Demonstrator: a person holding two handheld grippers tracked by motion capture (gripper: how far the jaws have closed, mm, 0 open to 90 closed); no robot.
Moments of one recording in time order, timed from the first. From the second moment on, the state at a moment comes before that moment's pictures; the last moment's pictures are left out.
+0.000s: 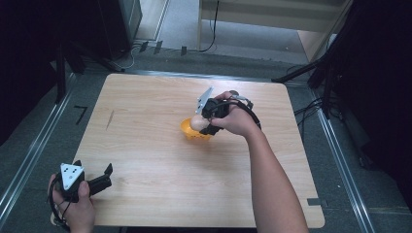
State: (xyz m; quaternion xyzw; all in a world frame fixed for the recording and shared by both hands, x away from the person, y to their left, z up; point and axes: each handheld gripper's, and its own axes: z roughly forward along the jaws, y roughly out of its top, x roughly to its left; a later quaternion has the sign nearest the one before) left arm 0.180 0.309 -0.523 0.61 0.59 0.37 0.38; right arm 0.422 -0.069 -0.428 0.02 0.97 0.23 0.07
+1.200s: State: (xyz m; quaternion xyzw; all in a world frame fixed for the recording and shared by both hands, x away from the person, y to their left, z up) left arm 0.180 0.308 -0.523 0.61 0.59 0.37 0.38; right arm 0.422 -0.073 -0.429 0.09 0.96 0.24 0.04
